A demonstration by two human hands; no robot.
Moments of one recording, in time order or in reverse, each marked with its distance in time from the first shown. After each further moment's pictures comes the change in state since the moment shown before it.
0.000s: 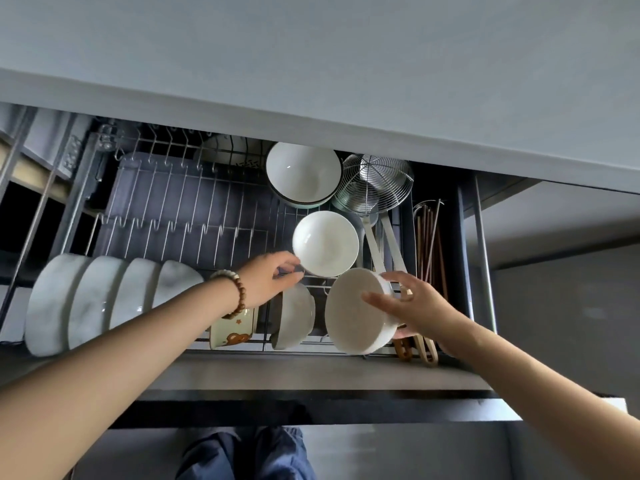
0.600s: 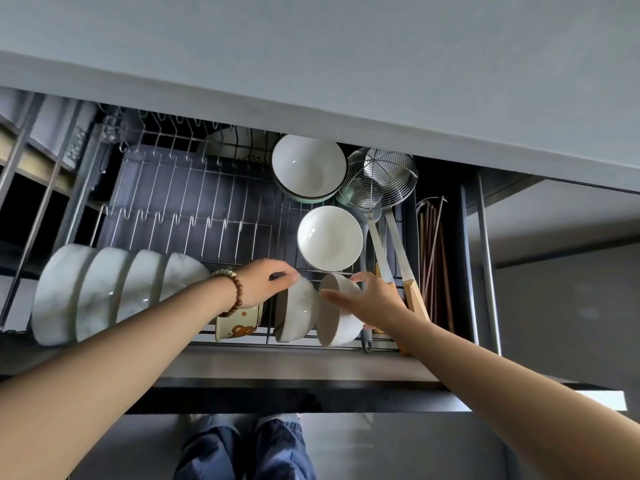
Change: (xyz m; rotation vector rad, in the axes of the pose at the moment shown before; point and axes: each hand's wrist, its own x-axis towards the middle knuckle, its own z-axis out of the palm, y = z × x) left_hand -0.004 -0.019 0.003 0.038 -0.058 -0.029; right_hand 0.036 -0.005 0.057 -0.397 0.094 0.023
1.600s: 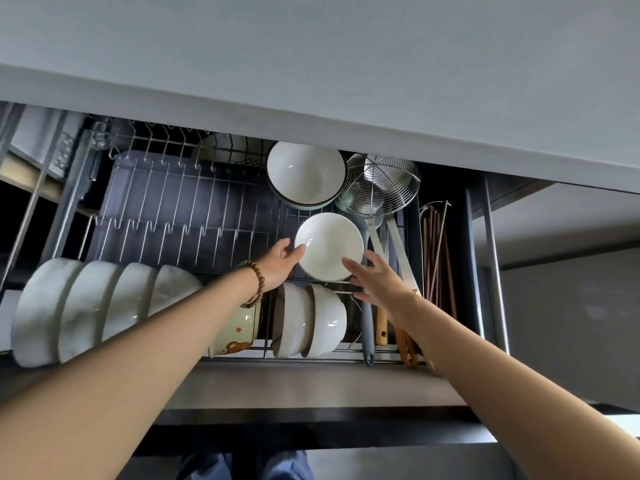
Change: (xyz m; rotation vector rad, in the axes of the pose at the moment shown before) left_hand 0.051 0.016 0.004 -0.550 0.114 -0.196; right_hand 0.036 -0.008 -0.017 0.675 -0.052 0.043
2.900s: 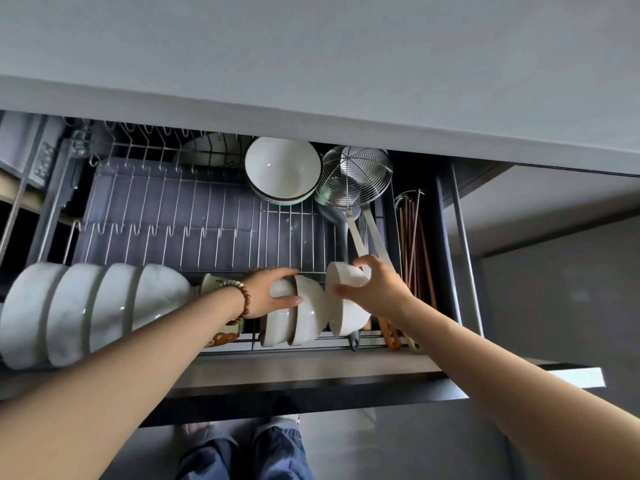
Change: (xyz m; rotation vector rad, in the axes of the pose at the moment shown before) left_hand -0.013 -0.038 0.008 0.637 -0.185 0.215; right_hand -0.049 0.010 -0.023 -0.574 0.130 -0.097
